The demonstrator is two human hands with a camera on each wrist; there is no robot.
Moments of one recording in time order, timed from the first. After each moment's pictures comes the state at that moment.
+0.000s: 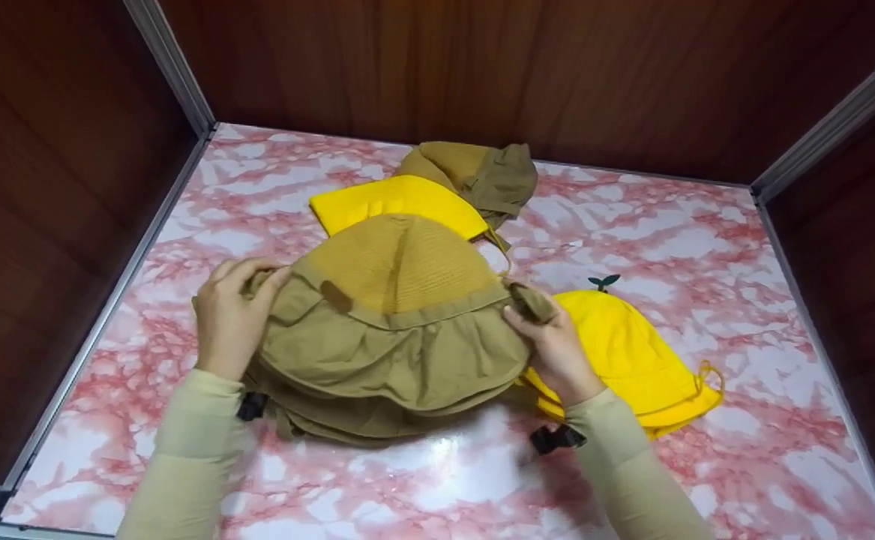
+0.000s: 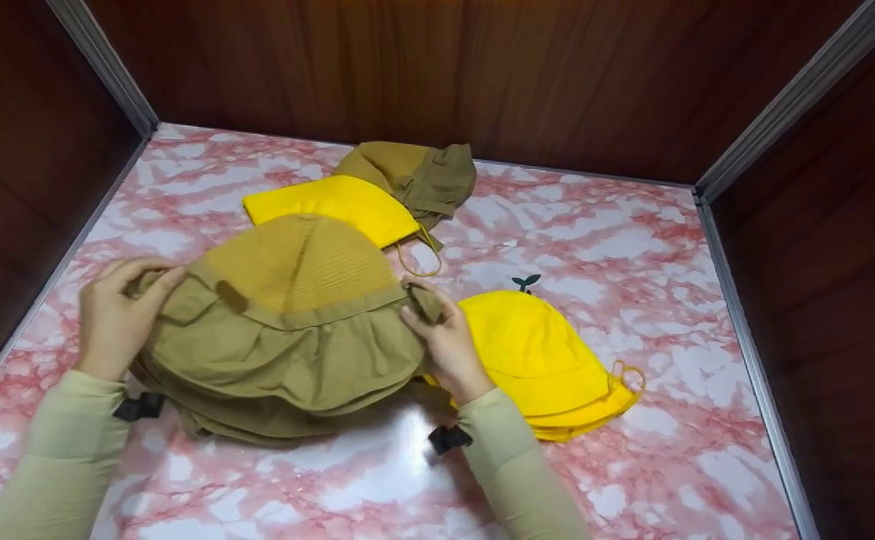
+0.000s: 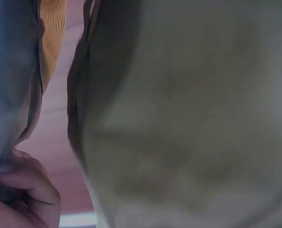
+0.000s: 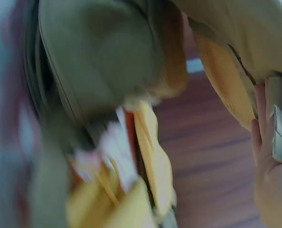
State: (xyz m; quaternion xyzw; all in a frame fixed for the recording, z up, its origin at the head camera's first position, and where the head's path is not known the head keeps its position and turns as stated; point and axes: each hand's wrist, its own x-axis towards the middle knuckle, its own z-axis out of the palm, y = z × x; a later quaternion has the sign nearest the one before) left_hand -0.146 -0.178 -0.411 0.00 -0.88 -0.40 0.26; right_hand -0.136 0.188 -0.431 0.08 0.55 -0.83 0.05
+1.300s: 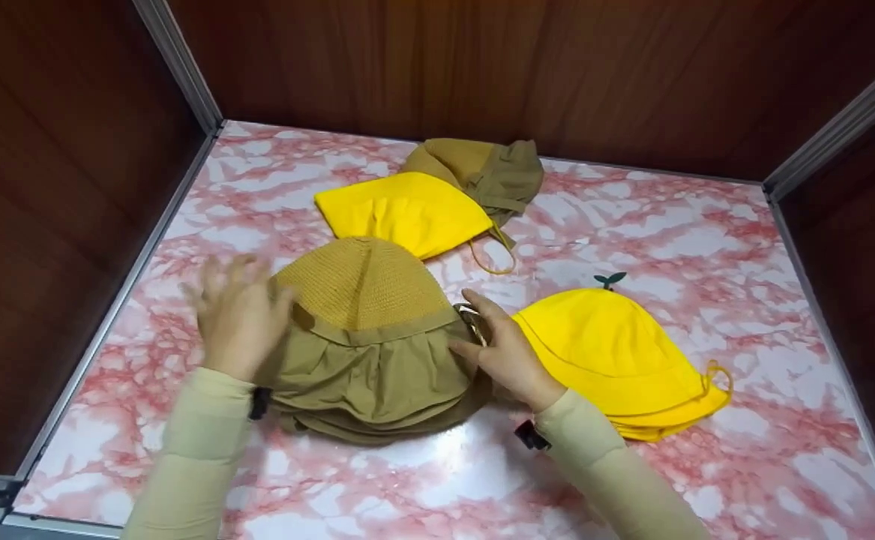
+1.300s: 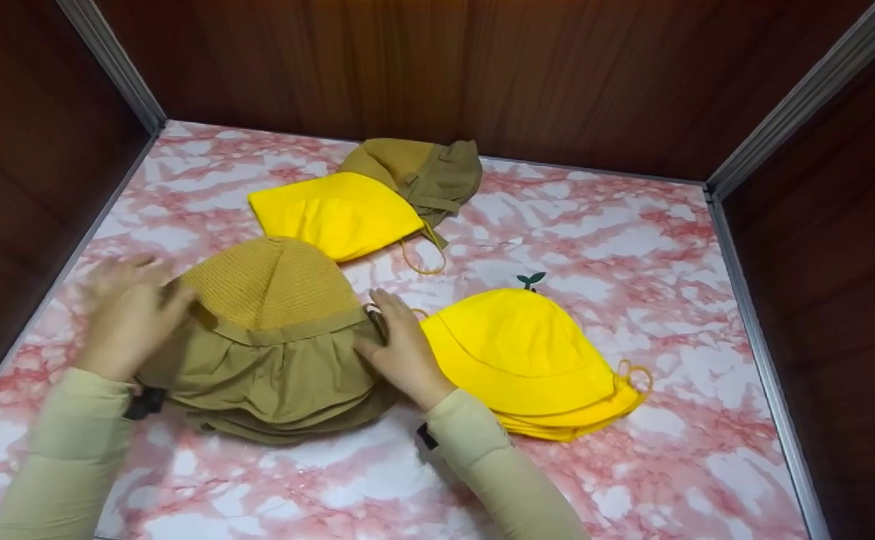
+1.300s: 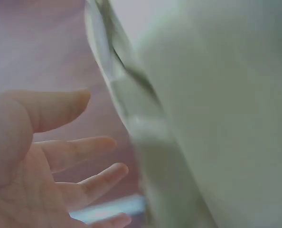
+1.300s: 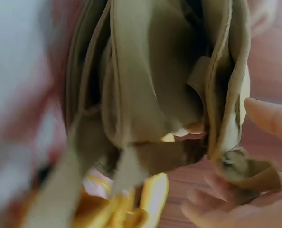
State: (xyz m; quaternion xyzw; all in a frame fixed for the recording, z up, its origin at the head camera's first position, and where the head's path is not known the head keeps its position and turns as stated) left_hand -0.133 -0.171 -0.397 0.04 -0.97 -0.22 0.06; right_hand -0.130 0.151 -0.451 -0.12 0.84 -0.52 0.07
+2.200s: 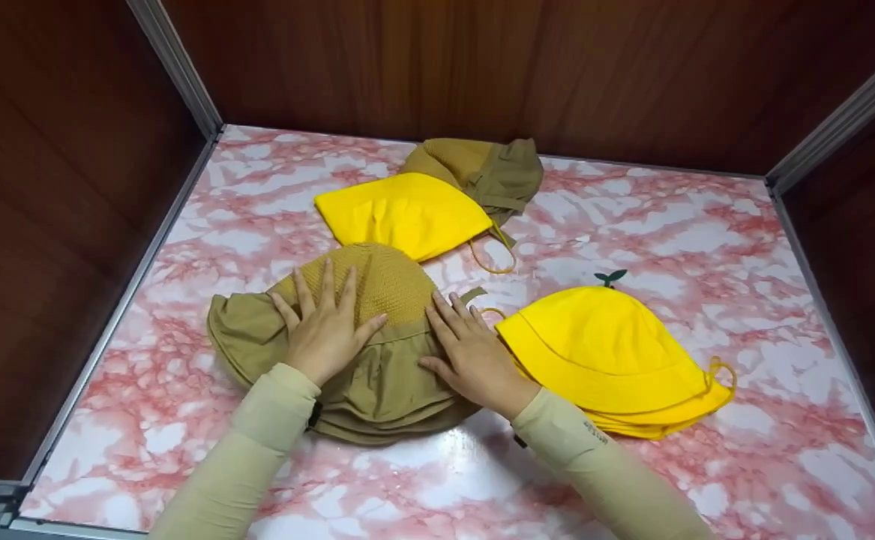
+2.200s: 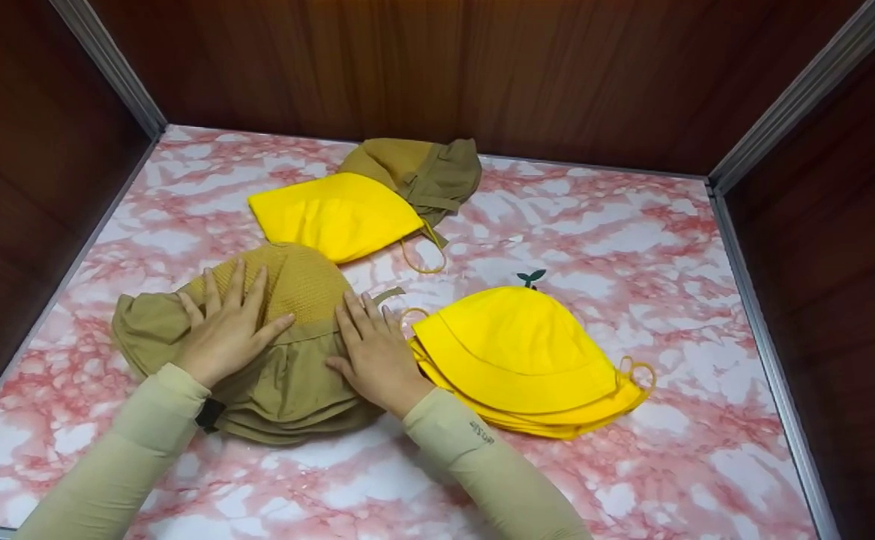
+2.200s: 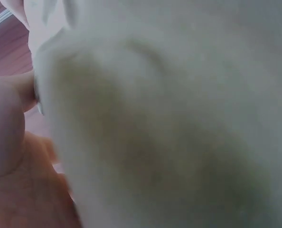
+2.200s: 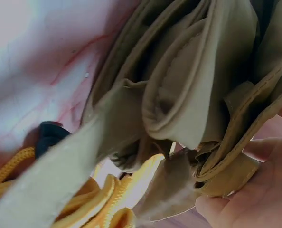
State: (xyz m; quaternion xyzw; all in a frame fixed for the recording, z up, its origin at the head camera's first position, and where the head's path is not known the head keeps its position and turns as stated) left_hand -0.146 -0.106 -0.446 -0.04 -0.98 -0.18 -0.06; right_hand -0.128 0.130 -0.469 -0.29 0.94 -0.15 0.00
